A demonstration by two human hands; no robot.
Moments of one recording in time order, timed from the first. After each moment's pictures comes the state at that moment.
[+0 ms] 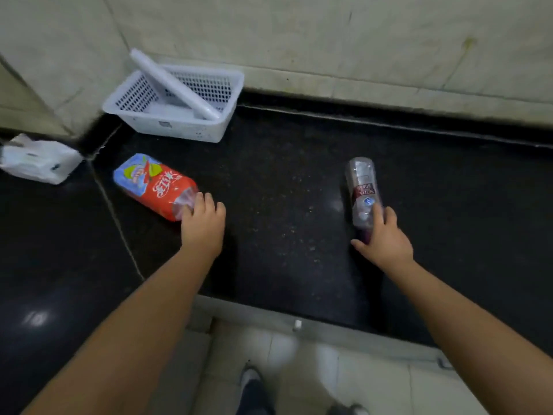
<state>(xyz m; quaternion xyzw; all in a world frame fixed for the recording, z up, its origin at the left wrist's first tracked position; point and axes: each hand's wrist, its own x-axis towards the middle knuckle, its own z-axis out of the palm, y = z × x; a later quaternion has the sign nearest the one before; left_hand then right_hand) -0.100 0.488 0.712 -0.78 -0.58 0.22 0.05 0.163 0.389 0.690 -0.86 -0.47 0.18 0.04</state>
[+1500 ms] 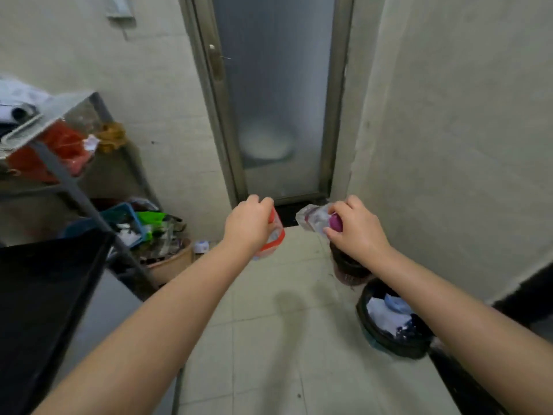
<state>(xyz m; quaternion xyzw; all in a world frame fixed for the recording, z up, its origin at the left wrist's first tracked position) 0.262 -0.234 0.838 -0.93 0.37 0.02 -0.07 0.143 -0.362 0.821 -0.94 0.26 -0.15 0.18</state>
